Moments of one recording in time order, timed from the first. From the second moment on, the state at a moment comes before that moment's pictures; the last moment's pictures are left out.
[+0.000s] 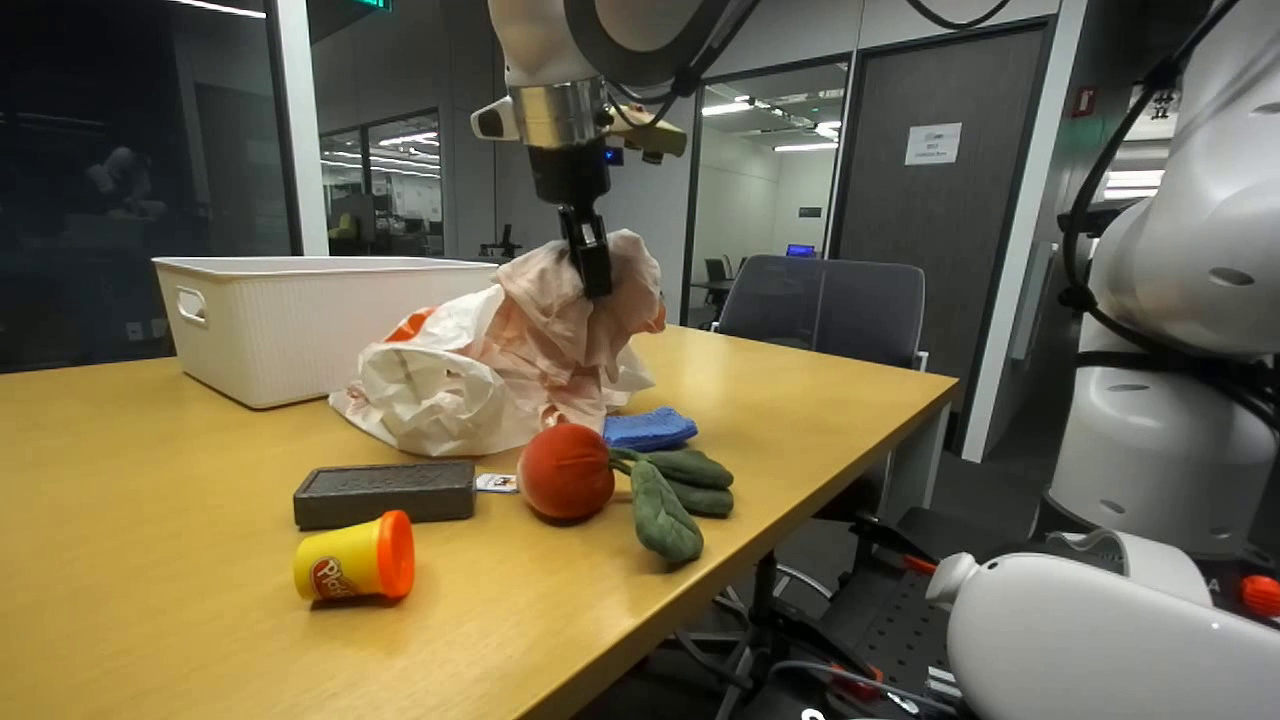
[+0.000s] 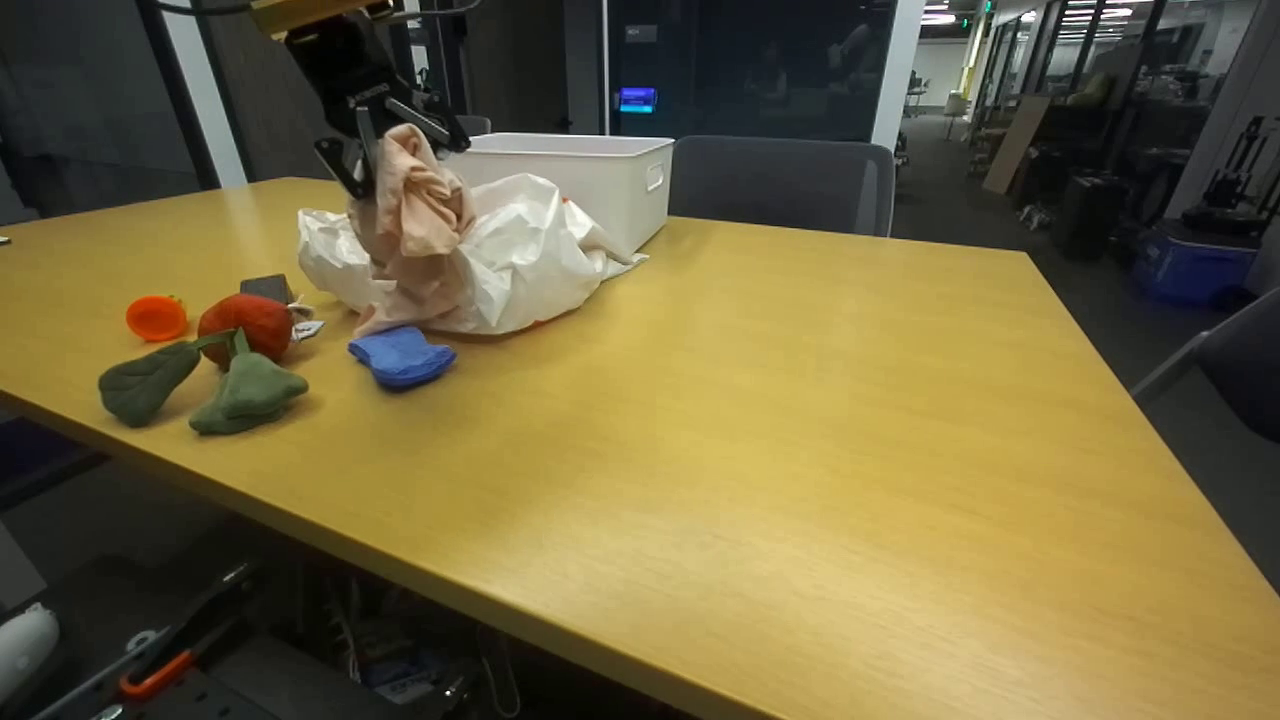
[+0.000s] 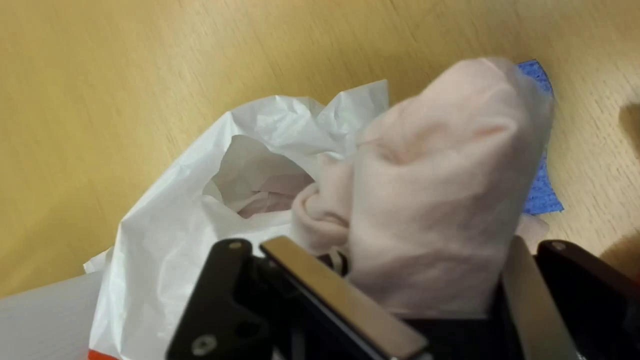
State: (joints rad) arm 0.23 -0.12 0.23 -2.24 -0.47 2.07 -0.36
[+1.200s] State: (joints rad) arm 0.22 0.08 0.21 -2.07 -0.21 2.05 -0.62
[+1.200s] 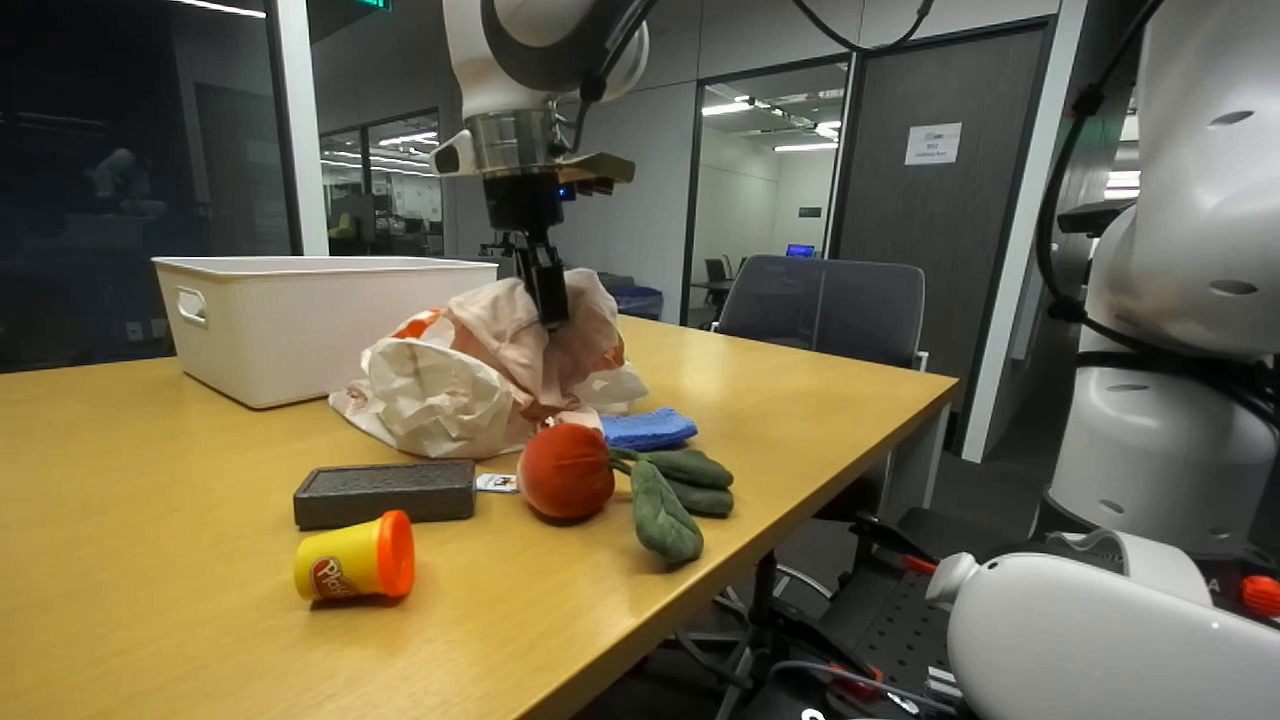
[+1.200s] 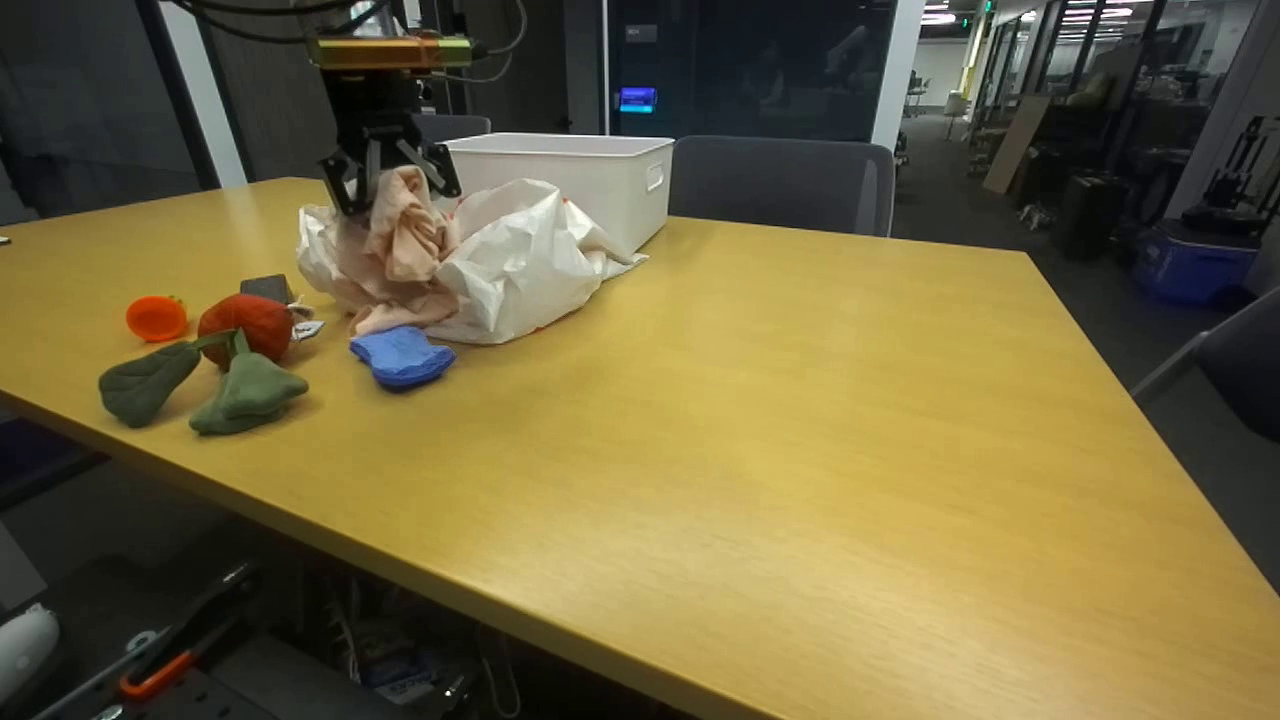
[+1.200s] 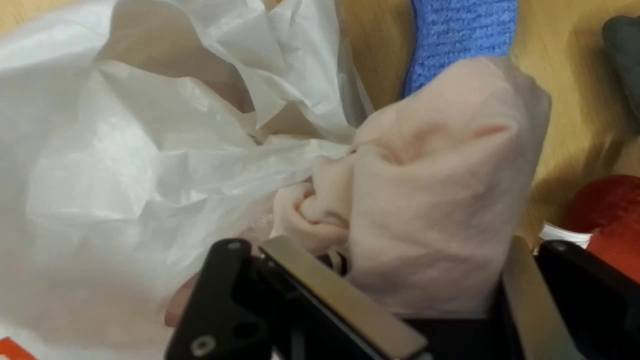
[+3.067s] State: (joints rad) arm 0.14 0.12 0.14 -1.99 -0.23 1.91 -0.46
